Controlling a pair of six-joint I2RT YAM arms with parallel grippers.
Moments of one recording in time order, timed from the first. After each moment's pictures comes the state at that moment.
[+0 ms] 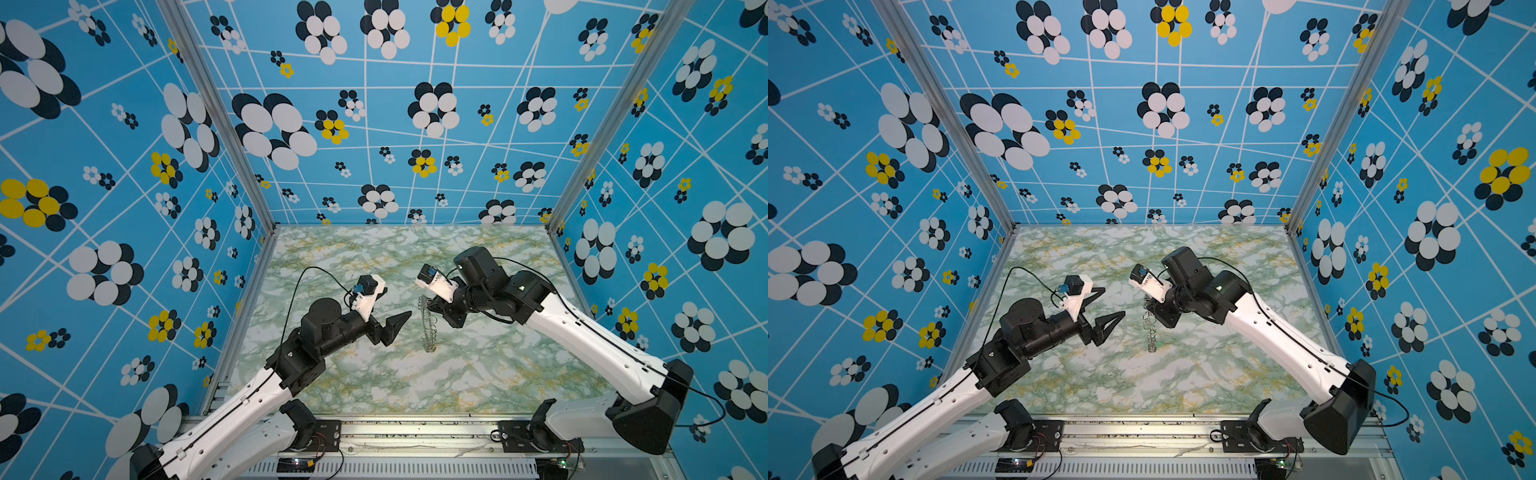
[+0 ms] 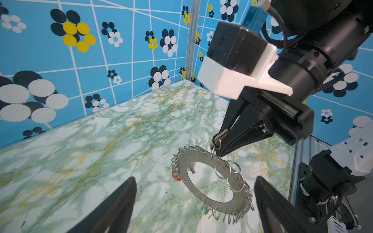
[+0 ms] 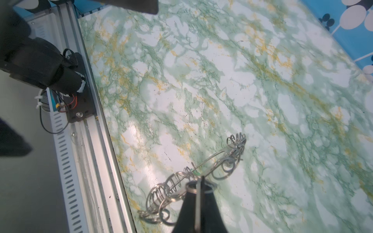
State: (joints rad) left arm -0.71 0.78 0.68 -0.04 0.19 -0.12; right arm 0.77 1.41 1.40 -0.86 -0.24 -0.29
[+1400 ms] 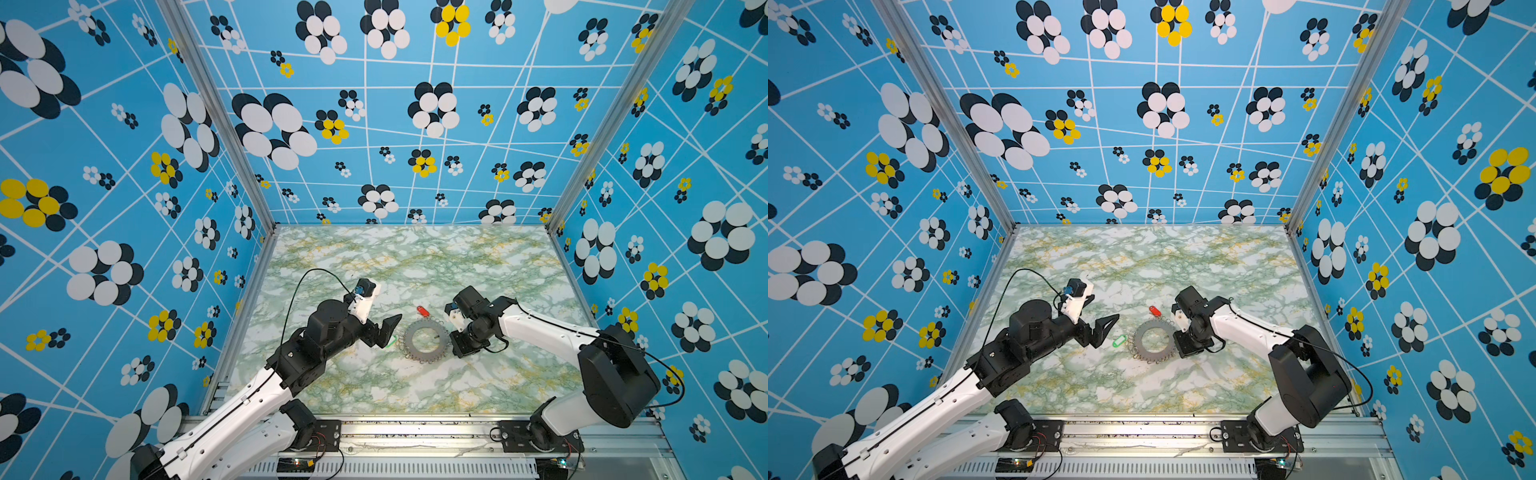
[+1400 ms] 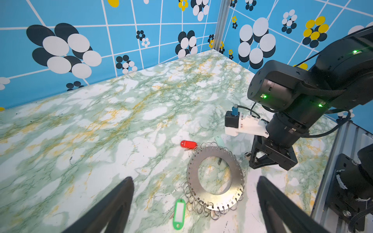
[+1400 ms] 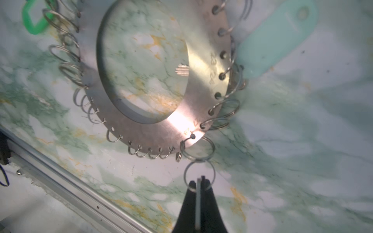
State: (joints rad) left arm -0.71 0.81 0.68 -0.20 0.06 -0.12; right arm 0.60 1.52 0.87 -0.76 -0.21 0.23
